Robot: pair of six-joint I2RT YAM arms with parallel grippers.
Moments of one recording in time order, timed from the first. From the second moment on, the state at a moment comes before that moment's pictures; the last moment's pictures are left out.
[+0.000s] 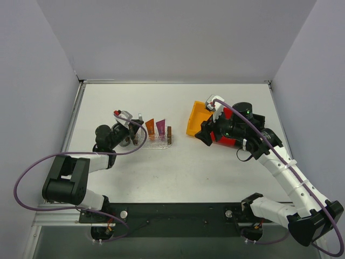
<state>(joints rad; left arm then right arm) -0.17 1.47 0.44 1.07 0.54 -0.03 0.48 1.07 1.08 -0.50 -0.42 -0.19</state>
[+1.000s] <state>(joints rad) -0.17 1.47 0.47 1.00 0.55 0.02 0.47 1.07 1.07 -0.50 -0.42 -0.19</state>
